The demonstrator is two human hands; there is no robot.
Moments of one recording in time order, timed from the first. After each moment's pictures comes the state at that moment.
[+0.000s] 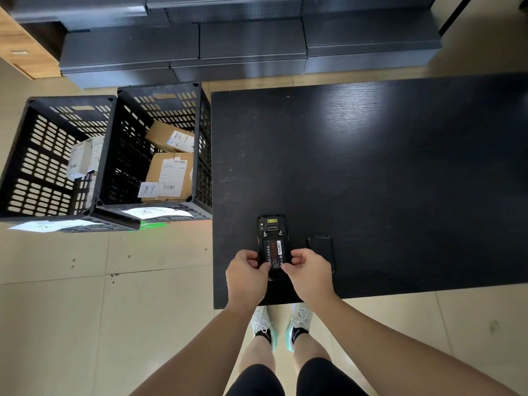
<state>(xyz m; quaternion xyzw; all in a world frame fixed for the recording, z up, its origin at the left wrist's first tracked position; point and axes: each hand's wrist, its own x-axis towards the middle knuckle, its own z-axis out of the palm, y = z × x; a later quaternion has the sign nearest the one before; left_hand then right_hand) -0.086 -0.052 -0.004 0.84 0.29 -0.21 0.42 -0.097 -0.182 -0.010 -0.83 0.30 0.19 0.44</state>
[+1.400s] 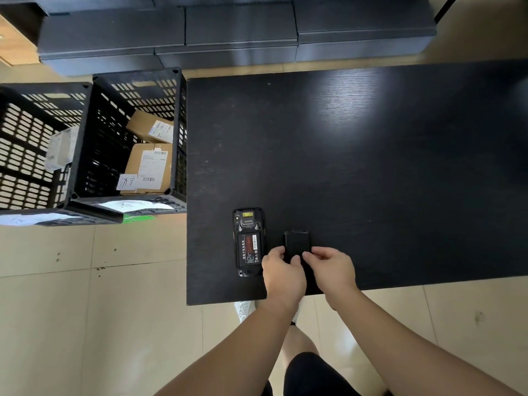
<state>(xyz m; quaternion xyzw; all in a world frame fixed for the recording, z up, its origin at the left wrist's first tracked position) -0.103 -0.173 -0.007 0.75 0.34 -0.26 0.50 -0.107 -0.271 -0.013 -0.73 0.44 0.18 0.49</state>
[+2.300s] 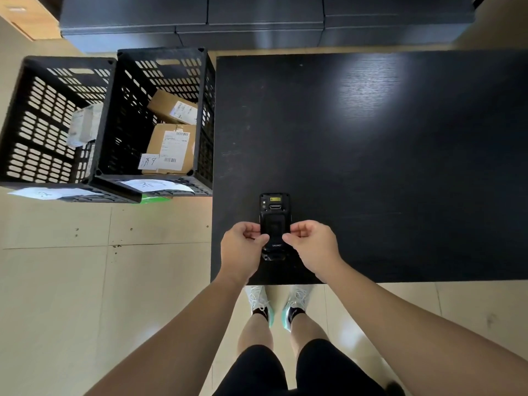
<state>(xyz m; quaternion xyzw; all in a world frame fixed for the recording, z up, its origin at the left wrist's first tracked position) -0.076 -0.045 -0.007 0.81 0.29 -0.19 0.48 -0.077 -0.200 -0.016 -0.79 0.27 0.22 0.50</state>
